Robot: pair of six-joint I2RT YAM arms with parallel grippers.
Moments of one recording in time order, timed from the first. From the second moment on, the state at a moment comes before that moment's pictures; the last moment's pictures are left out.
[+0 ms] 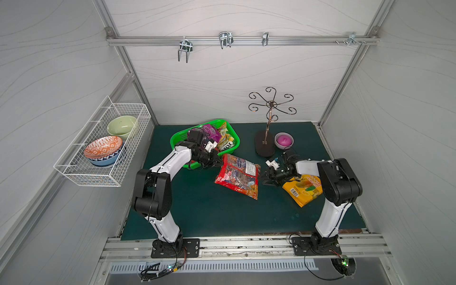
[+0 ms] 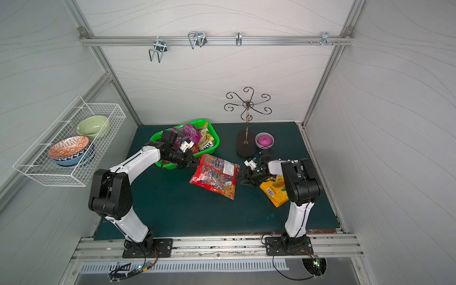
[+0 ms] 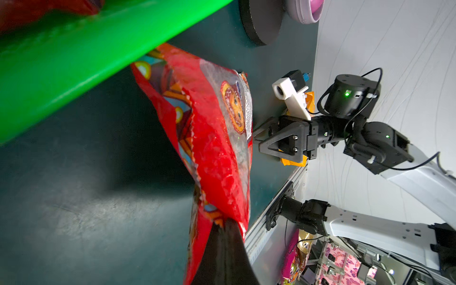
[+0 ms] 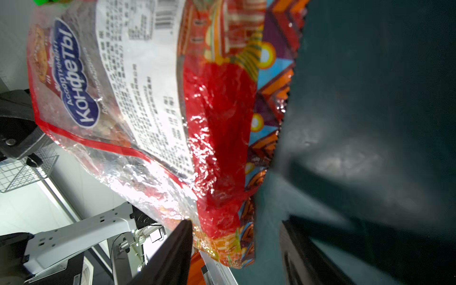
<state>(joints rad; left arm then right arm) -0.18 1.71 1.28 -0.76 0.81 -0.35 0.29 1.88 0.93 -0.31 -0.98 0.41</state>
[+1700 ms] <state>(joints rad) -0.13 1.59 1.62 -1.06 0.75 -0.17 0.38 1.72 1.23 -0.33 -0.99 0.45</state>
